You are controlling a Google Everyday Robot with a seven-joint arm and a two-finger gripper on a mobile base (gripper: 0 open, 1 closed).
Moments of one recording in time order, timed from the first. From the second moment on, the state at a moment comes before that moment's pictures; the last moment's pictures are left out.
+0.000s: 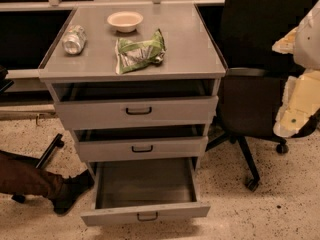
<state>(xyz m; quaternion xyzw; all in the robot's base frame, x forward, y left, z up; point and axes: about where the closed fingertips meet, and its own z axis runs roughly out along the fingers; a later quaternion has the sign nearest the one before) 0.438 -0.217 0.976 -0.60 0.78 -0.03 0.16</state>
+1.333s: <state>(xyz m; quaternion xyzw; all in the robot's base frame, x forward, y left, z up) 0.384 -0.226 0.745 -0.58 0.80 0.09 0.09</state>
